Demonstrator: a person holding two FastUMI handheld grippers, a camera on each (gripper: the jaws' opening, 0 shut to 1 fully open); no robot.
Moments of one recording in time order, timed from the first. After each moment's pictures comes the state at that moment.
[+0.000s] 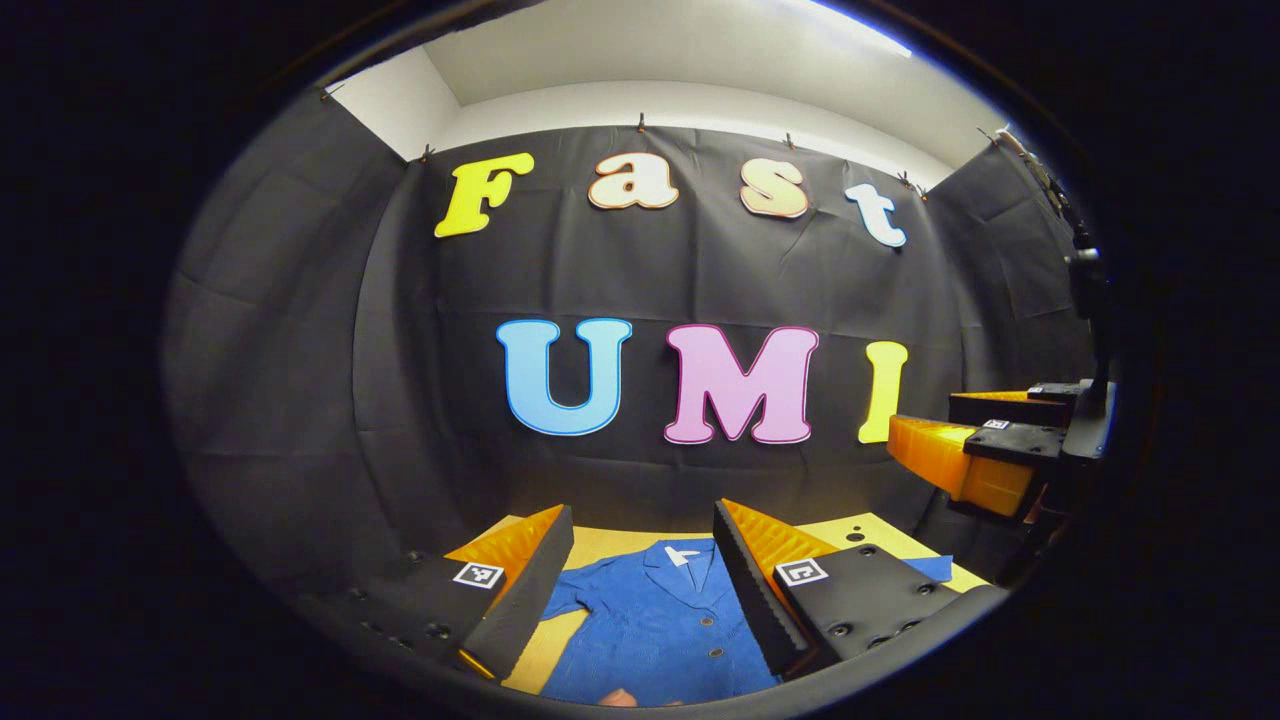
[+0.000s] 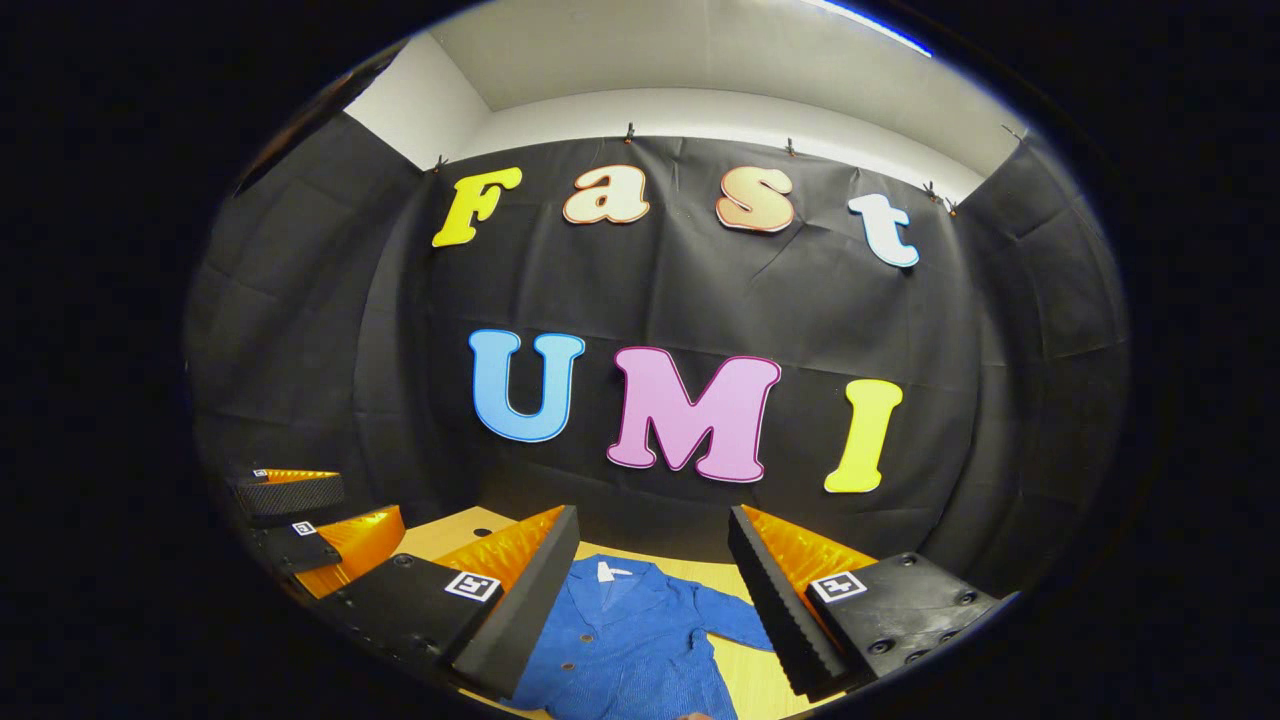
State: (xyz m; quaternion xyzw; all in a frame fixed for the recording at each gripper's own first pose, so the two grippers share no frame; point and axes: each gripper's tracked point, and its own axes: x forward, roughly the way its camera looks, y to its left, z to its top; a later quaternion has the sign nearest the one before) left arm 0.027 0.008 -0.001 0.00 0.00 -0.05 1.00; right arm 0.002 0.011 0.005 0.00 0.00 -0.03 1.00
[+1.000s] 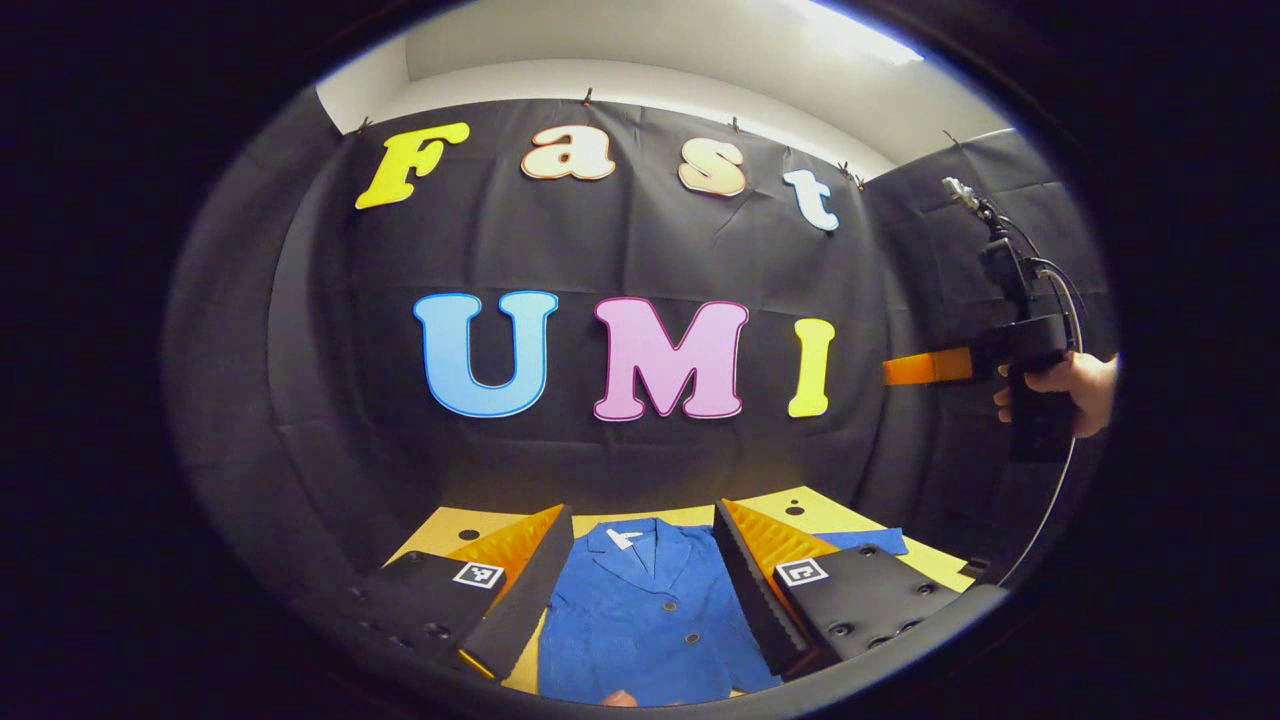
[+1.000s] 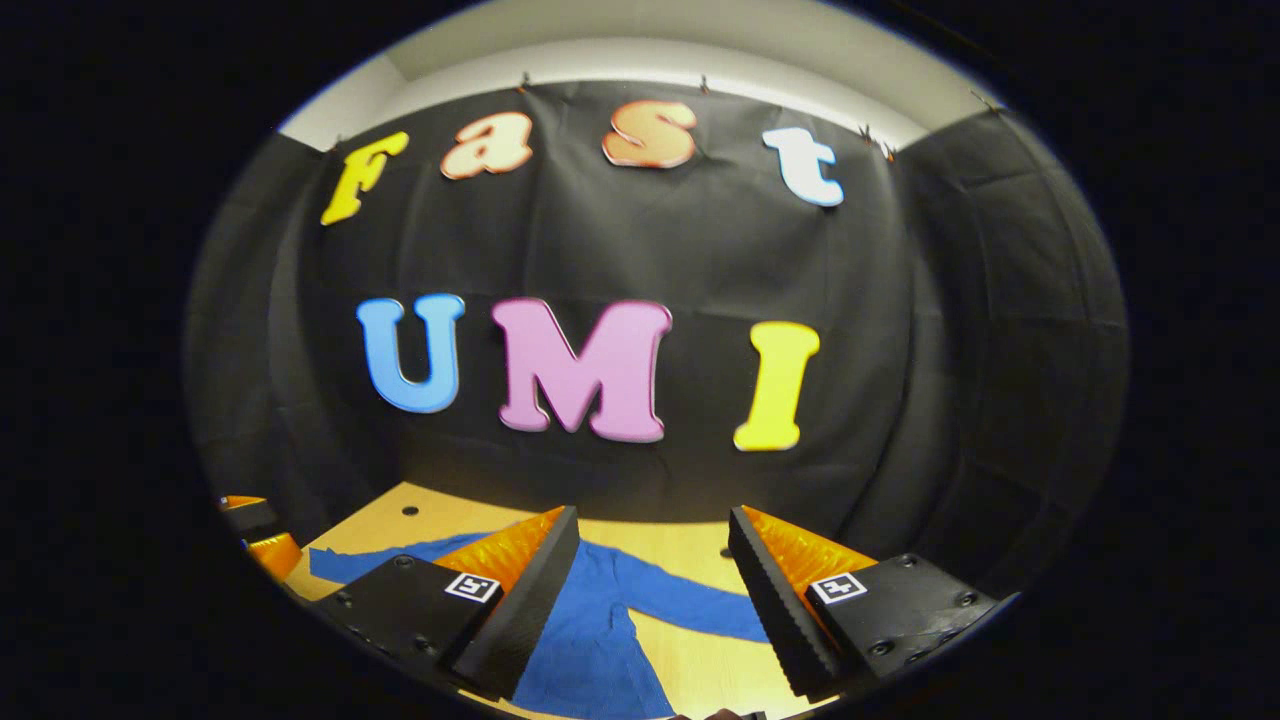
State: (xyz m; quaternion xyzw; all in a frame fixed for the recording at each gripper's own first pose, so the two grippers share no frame) left arm 0.057 0.005 -0.023 0.03 0.03 -0.17 0.98; right arm 0.038 -0.151 -0.033 0.05 0.16 -0.14 0.98
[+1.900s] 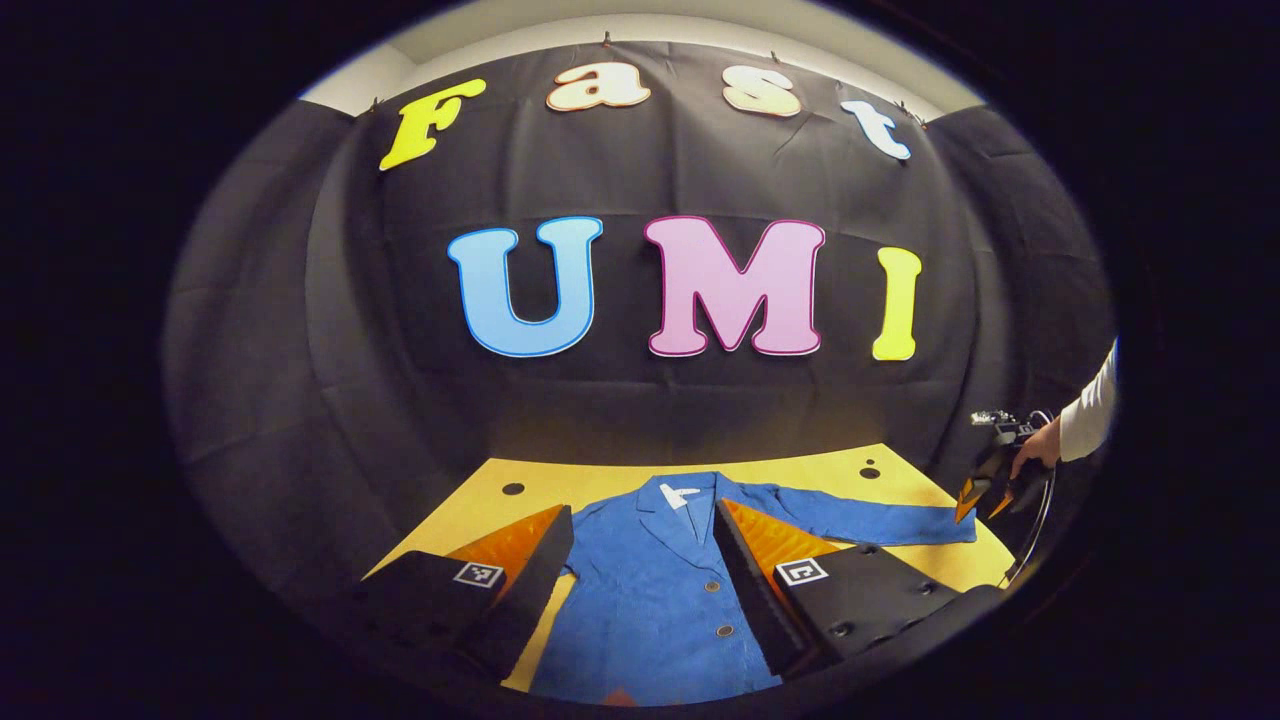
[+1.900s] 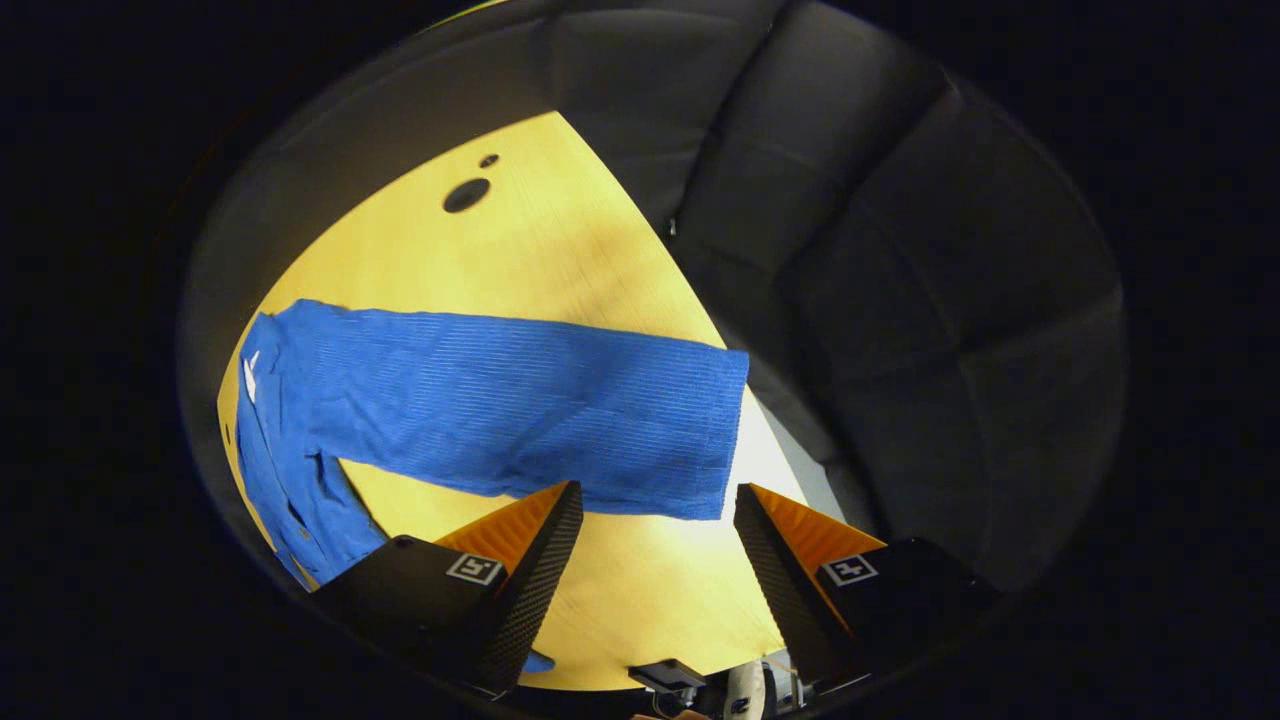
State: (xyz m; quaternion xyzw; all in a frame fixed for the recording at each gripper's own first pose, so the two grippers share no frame) left arm 0.123 -0.020 -0.077 0.03 0.13 -0.05 0.99; right arm 0.011 -0.364 -0.465 0.24 0.66 -0.27 0.65
